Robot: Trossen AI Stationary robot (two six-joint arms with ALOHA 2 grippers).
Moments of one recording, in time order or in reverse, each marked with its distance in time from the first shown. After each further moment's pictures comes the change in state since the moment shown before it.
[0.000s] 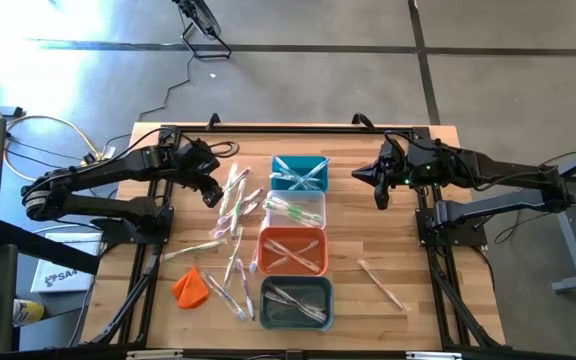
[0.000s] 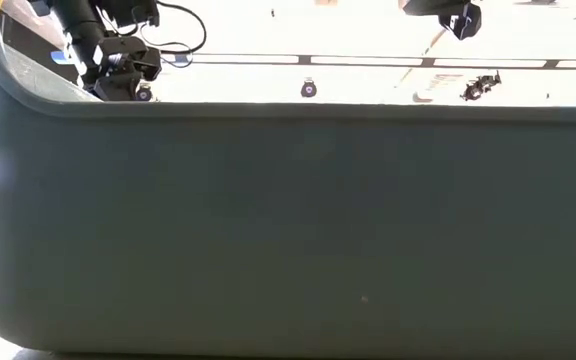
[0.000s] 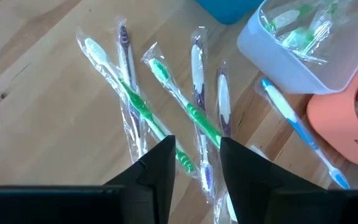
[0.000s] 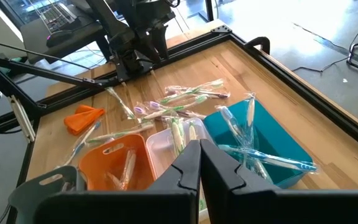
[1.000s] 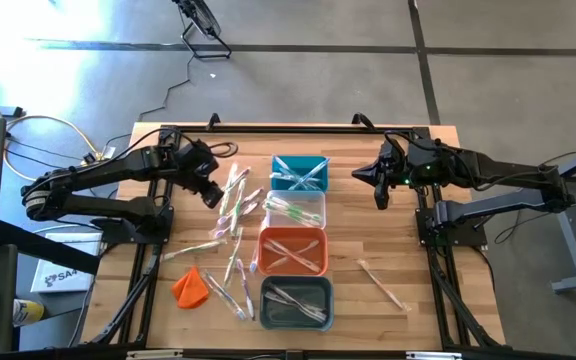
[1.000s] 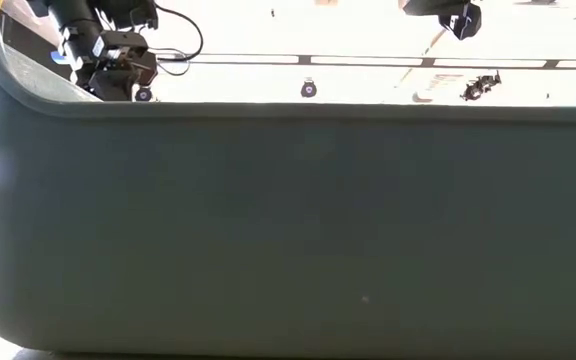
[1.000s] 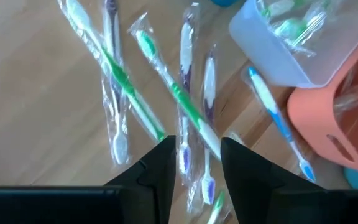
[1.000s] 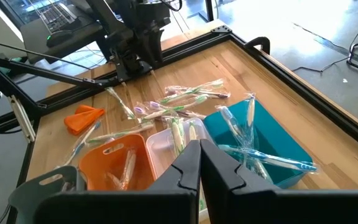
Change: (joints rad) left arm 0.000 0.000 0.000 -0.037 0.082 -0.126; right arm 0.000 0.000 0.000 0.000 0.000 0.000
